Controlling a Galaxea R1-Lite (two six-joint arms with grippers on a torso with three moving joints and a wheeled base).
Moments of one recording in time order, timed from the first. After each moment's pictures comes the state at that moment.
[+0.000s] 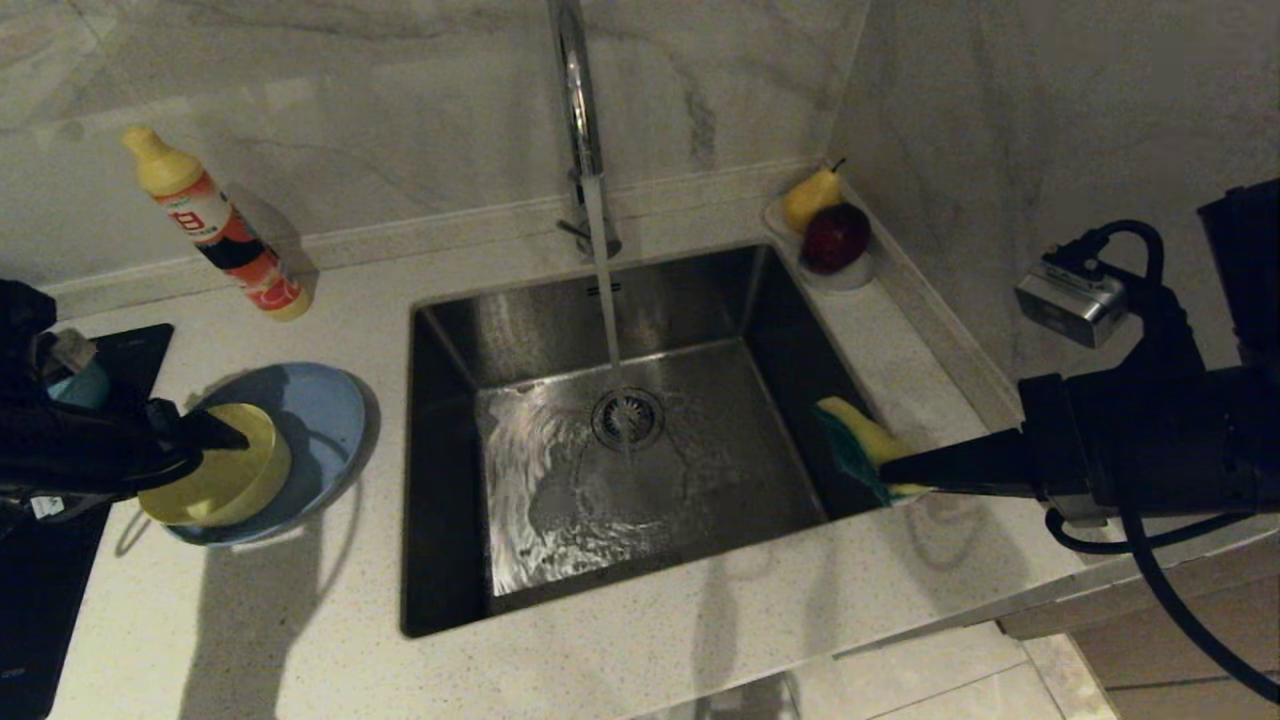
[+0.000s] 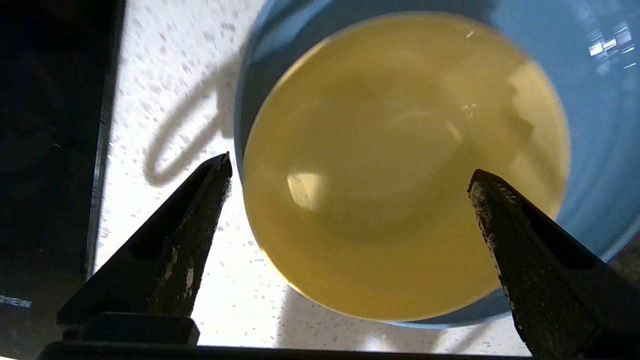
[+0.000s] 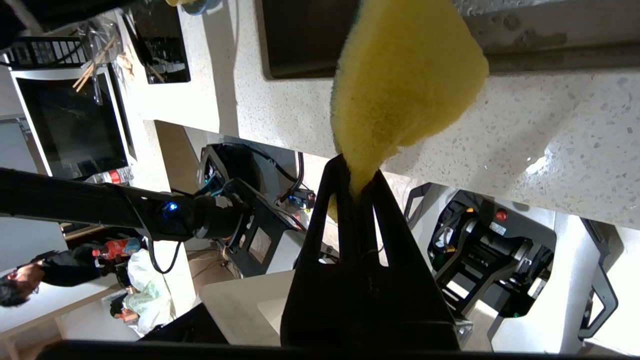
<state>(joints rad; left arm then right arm) 0.37 1.66 -1.09 0.14 -0.10 -0.26 0.49 1.40 -1.16 0.29 0.47 0.53</state>
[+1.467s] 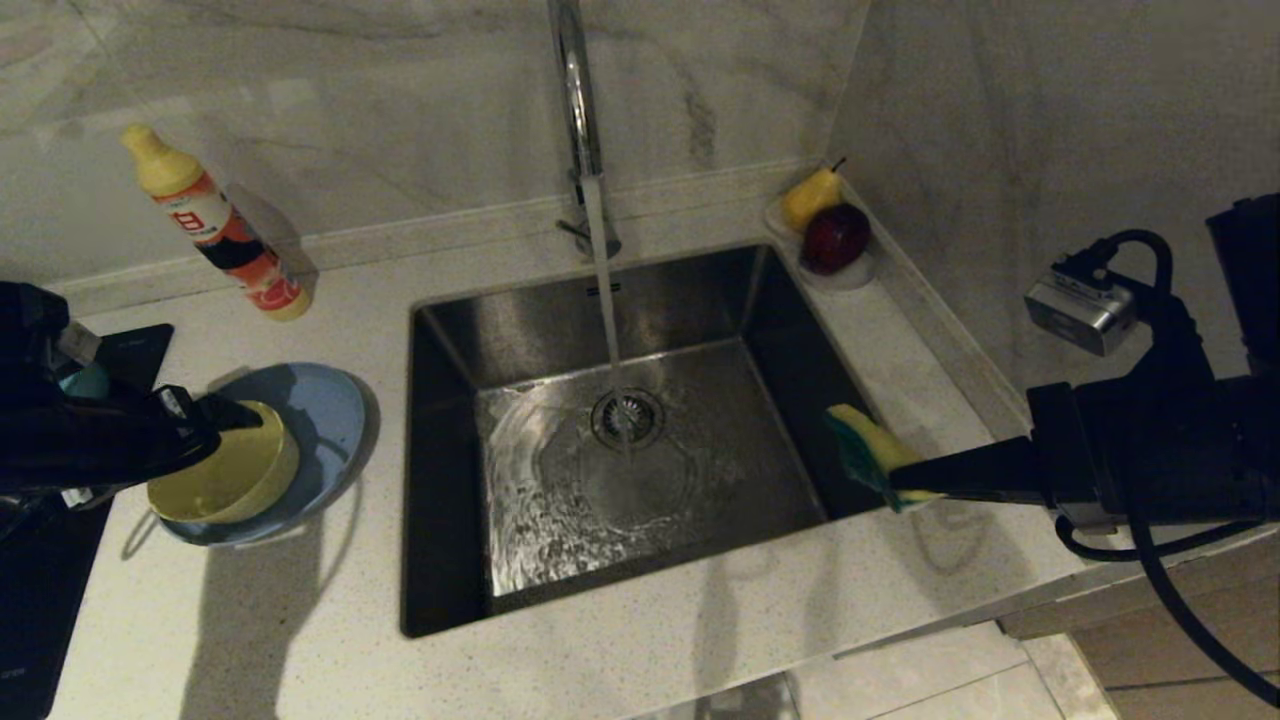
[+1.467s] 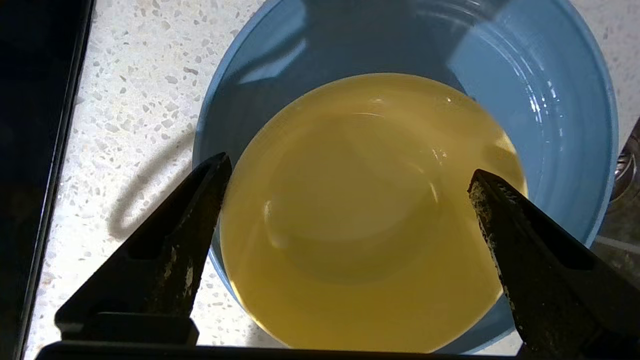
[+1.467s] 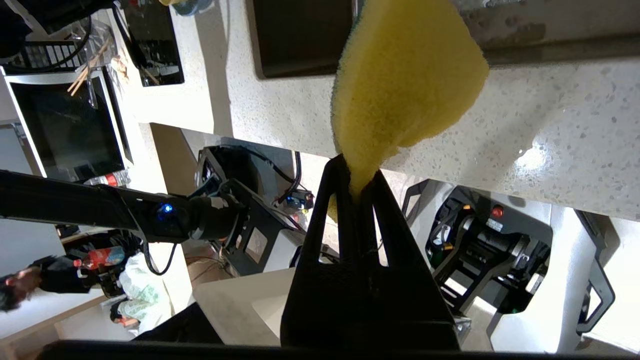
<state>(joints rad) 0.35 1.67 -1.02 -0.05 -0.12 -0.34 0.47 1.39 -1.14 0.29 0.47 0.53</state>
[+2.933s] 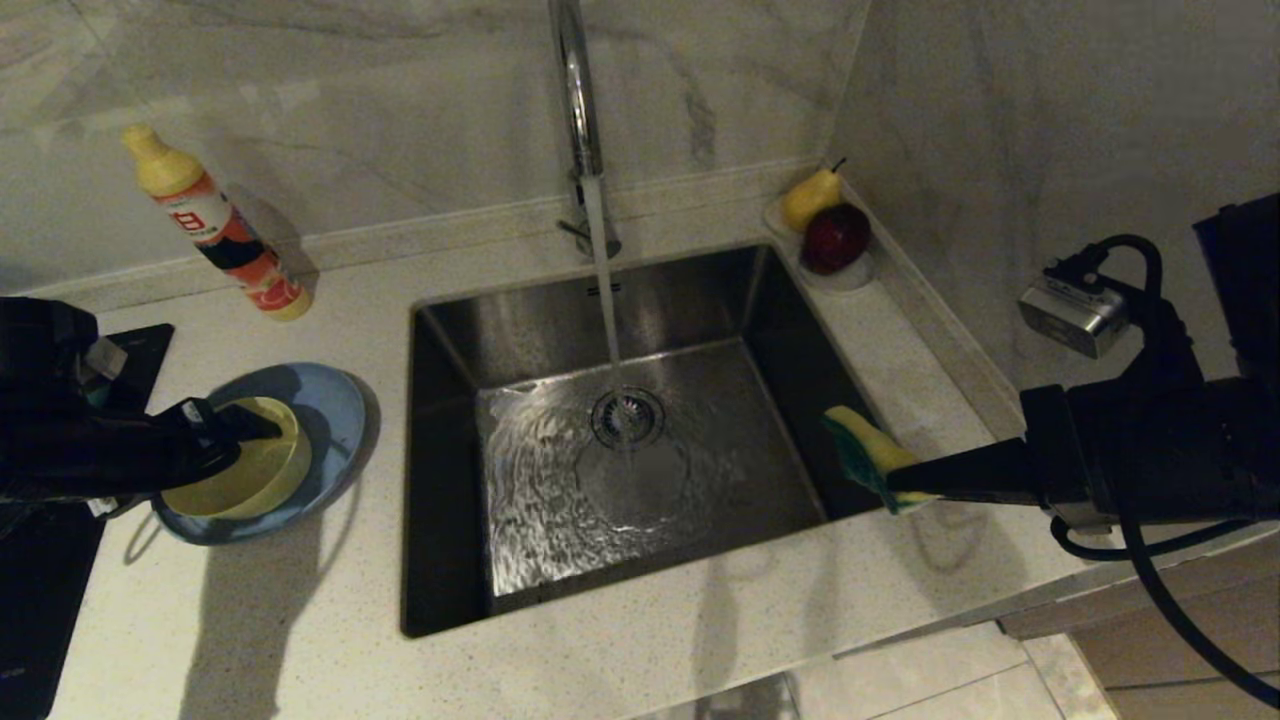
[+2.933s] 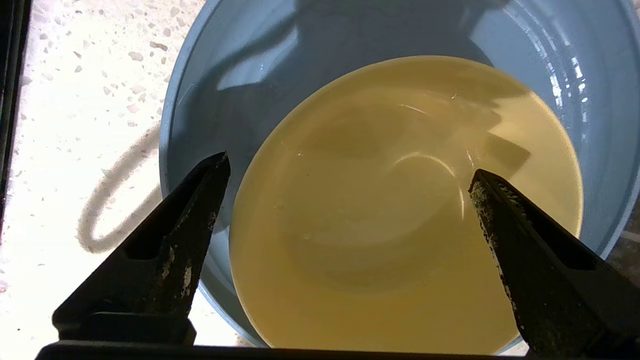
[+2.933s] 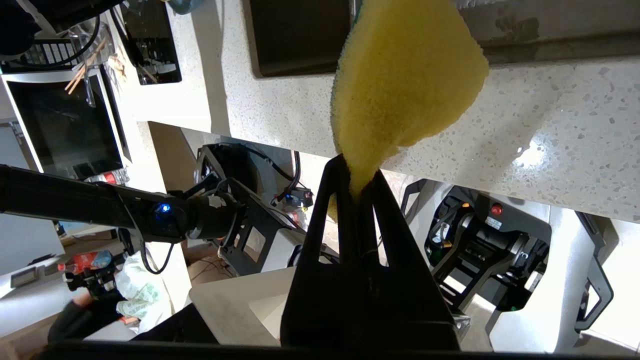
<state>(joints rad) 0.34 1.71 -1.00 -0.07 -0.13 -0.35 0.46 1.40 -1.14 0.29 0.48 0.52</state>
